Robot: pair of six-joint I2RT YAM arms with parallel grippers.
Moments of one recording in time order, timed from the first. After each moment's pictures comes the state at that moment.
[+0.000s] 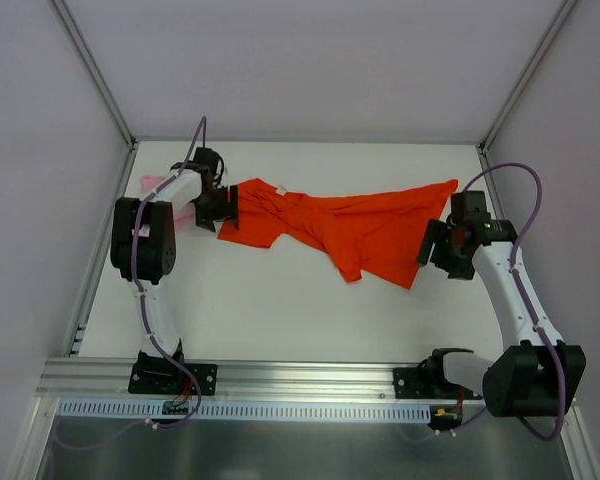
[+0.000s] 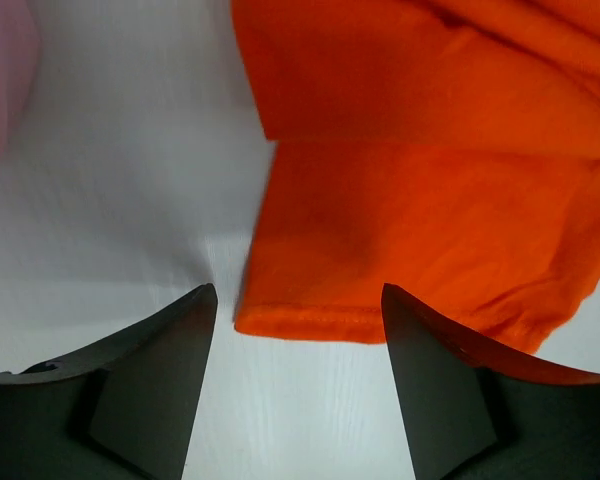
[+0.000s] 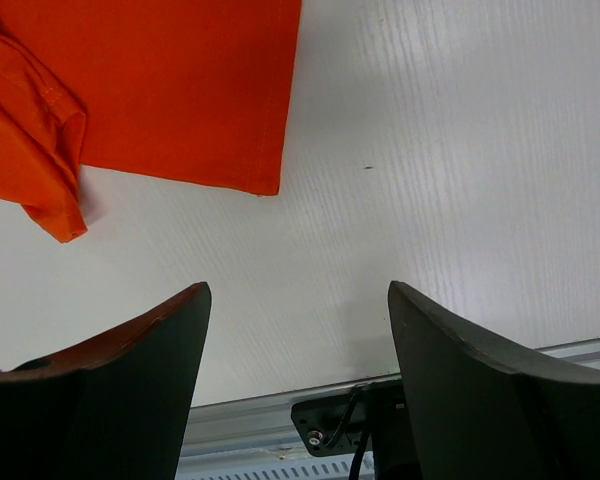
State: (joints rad) left arm -0.12 2.05 1.51 -0.76 0.14 -0.22; right arm 0.04 1.19 1.03 -1.02 0.06 0.35
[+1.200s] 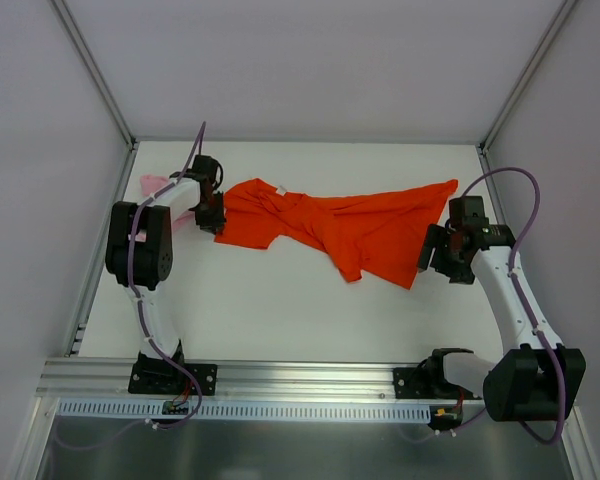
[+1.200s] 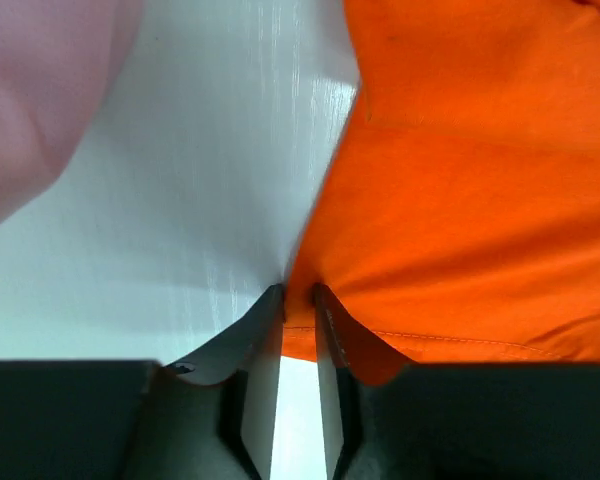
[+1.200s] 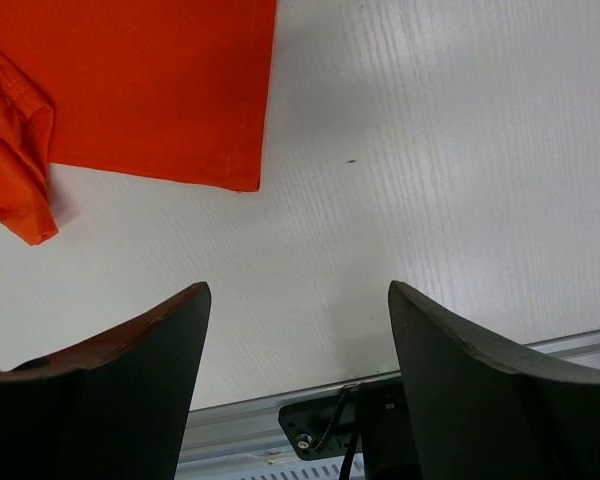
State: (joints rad) left arm -0.14 2.00 1.40 -0.65 0.00 -0.22; right arm 0.05 1.16 0.99 -1.01 0.09 0.34
